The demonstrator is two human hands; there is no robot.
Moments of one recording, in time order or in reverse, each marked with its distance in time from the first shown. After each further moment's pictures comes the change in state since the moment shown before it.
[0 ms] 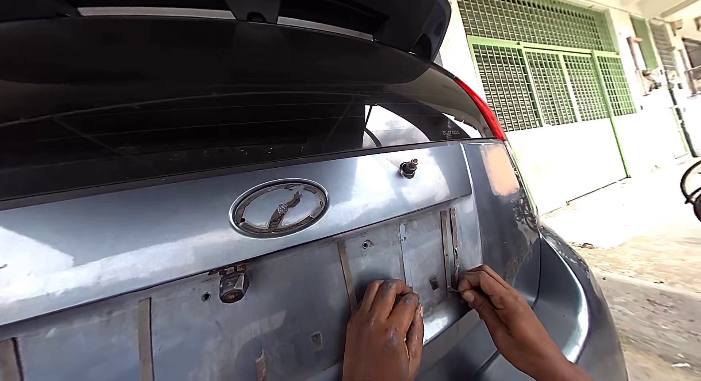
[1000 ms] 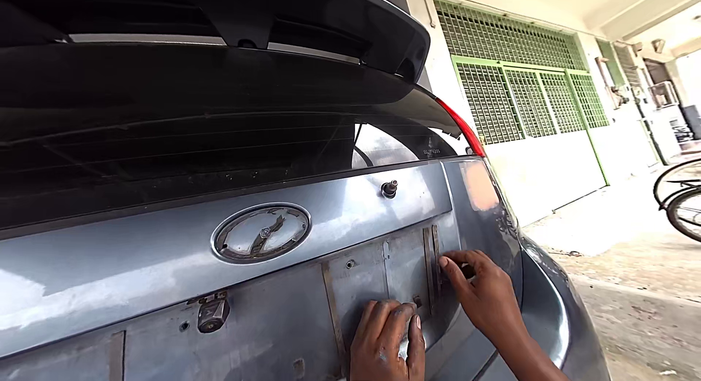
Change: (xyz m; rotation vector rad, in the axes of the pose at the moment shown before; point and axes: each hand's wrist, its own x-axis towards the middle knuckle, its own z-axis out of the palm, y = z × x) left_hand 0.004 0.025 0.020 -0.206 0.118 -0.148; right_hand 0.058 -0.032 -0.007 -0.329 0.272 0.388
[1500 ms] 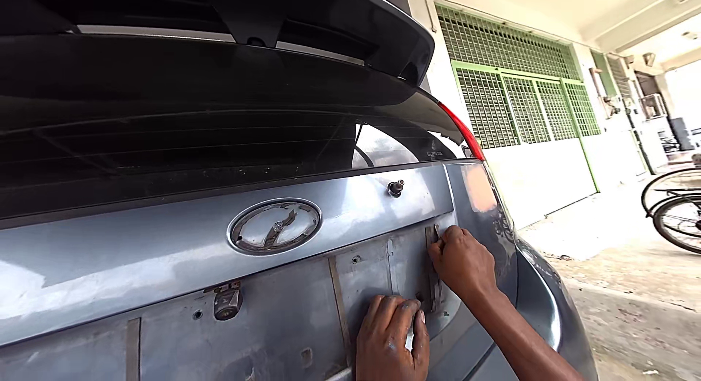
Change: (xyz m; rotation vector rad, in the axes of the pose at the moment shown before) left_hand -0.001 -0.001 0.003 0.054 0.004 0.033; right_hand 0.046 -0.057 0.000 -0.559 -0.341 0.265
